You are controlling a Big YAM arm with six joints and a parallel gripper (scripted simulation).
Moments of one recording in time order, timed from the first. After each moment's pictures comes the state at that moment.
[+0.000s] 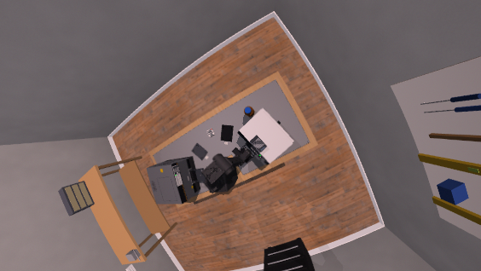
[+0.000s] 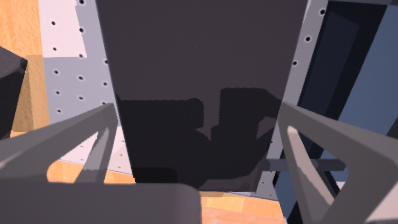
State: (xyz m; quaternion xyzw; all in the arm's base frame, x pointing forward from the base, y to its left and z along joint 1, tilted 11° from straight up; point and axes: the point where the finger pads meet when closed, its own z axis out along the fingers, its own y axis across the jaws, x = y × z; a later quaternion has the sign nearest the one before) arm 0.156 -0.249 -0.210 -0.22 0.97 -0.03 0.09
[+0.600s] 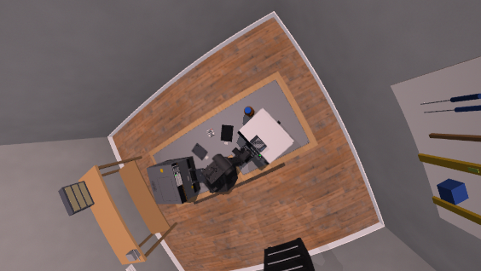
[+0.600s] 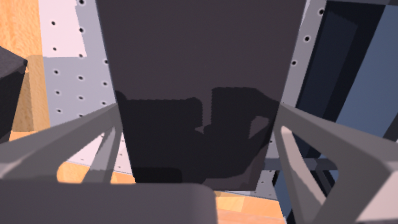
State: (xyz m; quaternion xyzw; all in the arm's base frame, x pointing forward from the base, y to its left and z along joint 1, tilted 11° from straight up) arm 0.156 -0.249 -0.209 -0.22 0.97 -0.03 0.09
